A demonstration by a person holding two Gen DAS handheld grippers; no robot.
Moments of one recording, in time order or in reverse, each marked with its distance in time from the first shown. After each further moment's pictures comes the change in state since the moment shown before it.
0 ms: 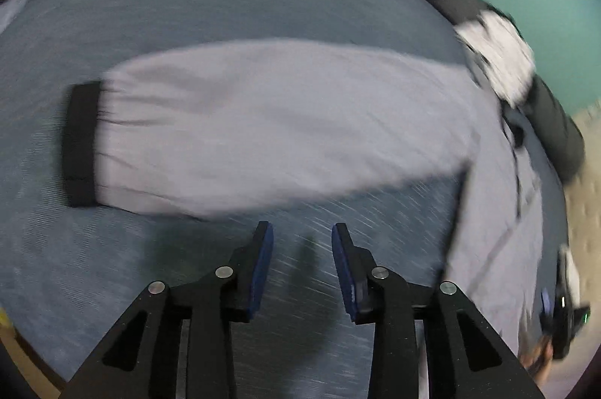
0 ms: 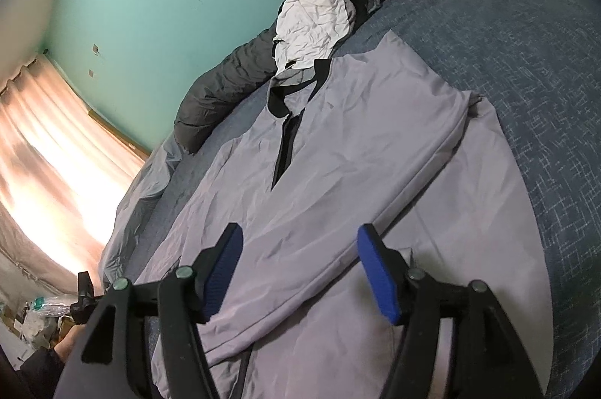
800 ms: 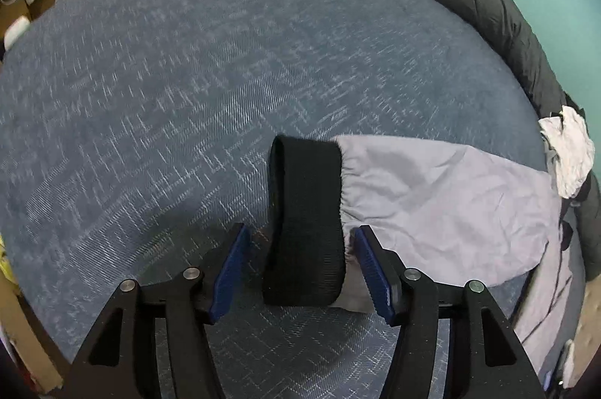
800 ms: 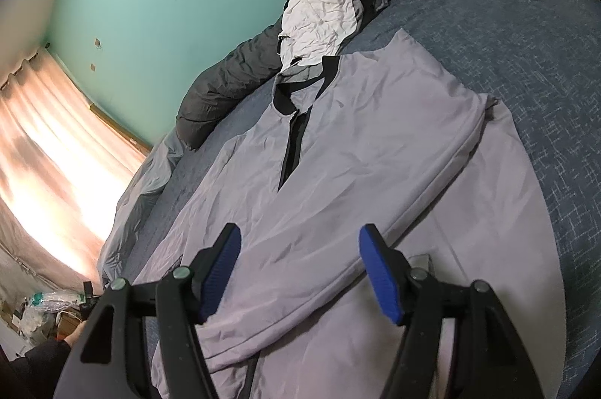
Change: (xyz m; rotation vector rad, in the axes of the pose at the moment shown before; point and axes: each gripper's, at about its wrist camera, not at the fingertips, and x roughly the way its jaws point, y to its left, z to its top) left arm -0.007 0.129 0.034 -0.255 -0.097 0.154; right arm 0.011 0.009 0.002 -0.017 0.014 0.005
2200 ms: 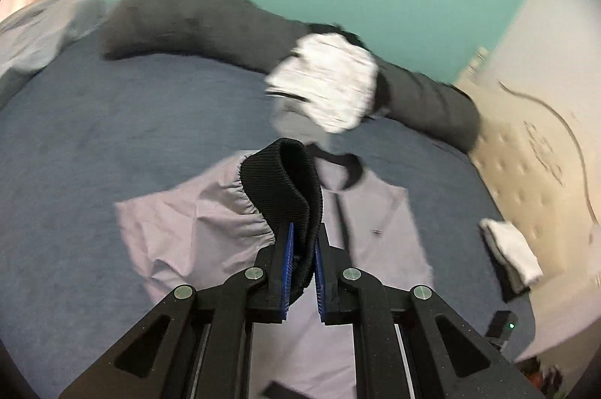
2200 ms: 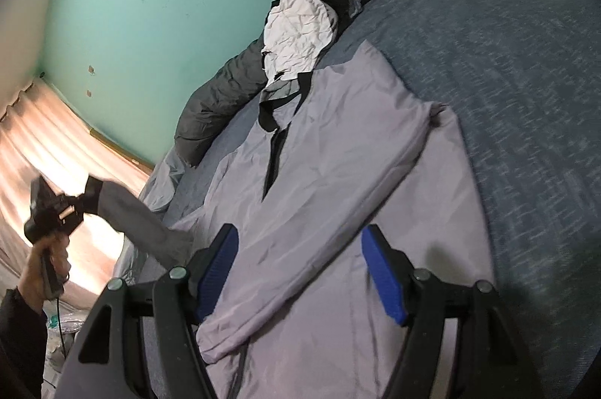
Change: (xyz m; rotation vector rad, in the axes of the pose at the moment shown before) left arm -0.135 -0.436 -0.083 0.663 -0.042 -0.526; right arm -0.049 -0.040 0.014 0.093 -0.019 0.013
